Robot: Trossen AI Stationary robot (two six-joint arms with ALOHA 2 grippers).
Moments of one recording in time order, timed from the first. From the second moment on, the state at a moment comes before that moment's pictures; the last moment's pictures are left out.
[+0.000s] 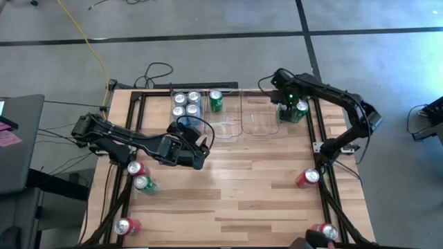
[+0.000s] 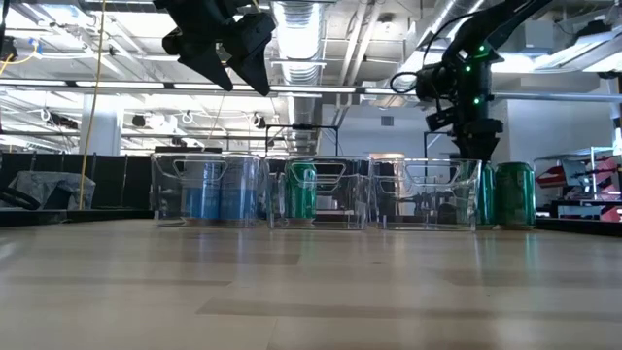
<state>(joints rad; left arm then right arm) -0.23 1.52 1.22 -0.82 -1.00 -0.76 -0.81 1.51 1.14 -1.03 0.16 -0.56</state>
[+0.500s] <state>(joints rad) -0.23 1.52 1.22 -0.82 -1.00 -0.76 -0.81 1.52 1.14 -1.04 0.15 -0.50</state>
